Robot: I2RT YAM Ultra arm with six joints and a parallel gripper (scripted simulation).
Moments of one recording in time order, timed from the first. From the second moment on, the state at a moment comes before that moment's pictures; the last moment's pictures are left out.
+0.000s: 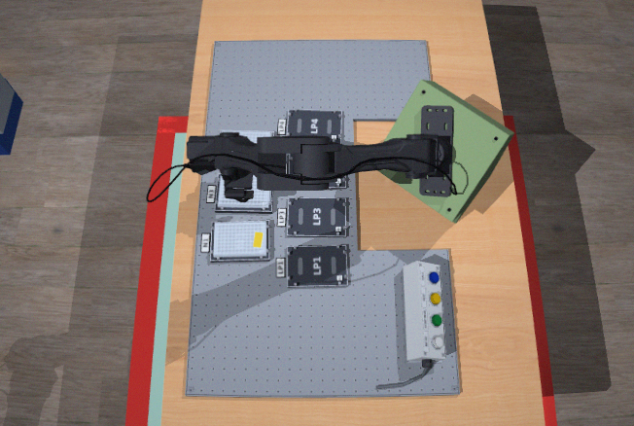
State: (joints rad) arm -0.01 2.07 1.43 -0.55 -0.59 -0.01
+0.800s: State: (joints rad) arm -0.01 2.08 1.46 -0.56 -0.59 -0.01
